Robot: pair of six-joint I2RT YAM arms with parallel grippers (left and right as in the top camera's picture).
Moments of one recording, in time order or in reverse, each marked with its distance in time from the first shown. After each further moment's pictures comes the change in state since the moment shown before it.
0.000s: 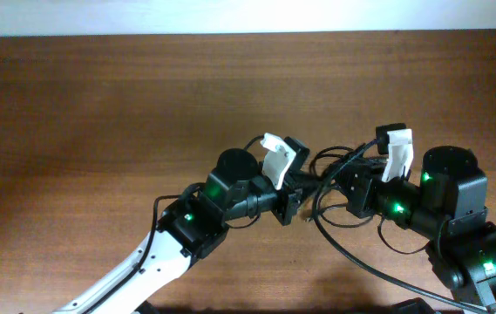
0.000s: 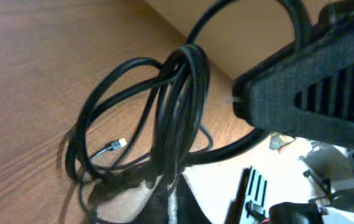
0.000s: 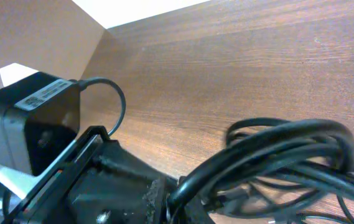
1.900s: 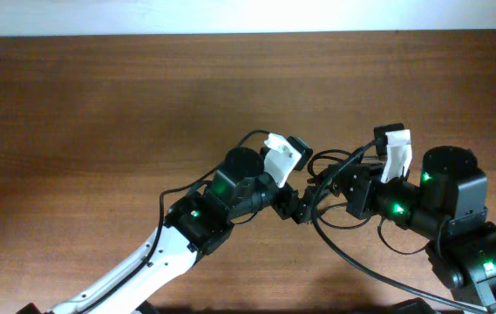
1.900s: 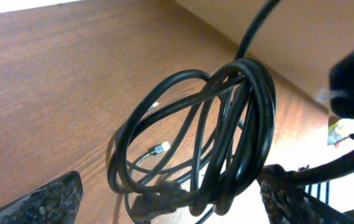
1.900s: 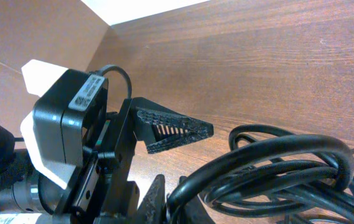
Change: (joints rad) left arm -0.005 0.037 0.000 -0.005 -0.130 0.180; right arm 0.000 0.000 0.000 0.000 -0.015 -0.019
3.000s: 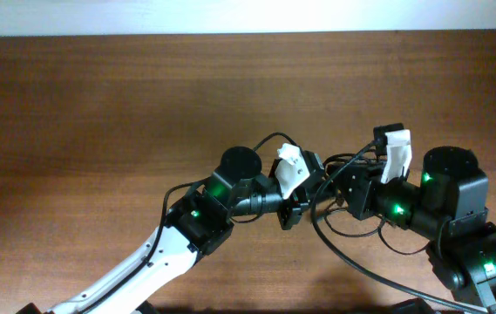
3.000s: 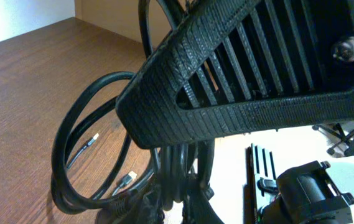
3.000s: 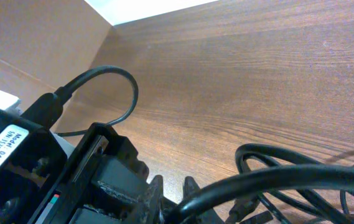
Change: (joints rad) left arm 0.000 0.000 0.000 0.106 0.285 0.116; right arm 0.000 -0.002 0.000 0.003 -0.007 -0.006
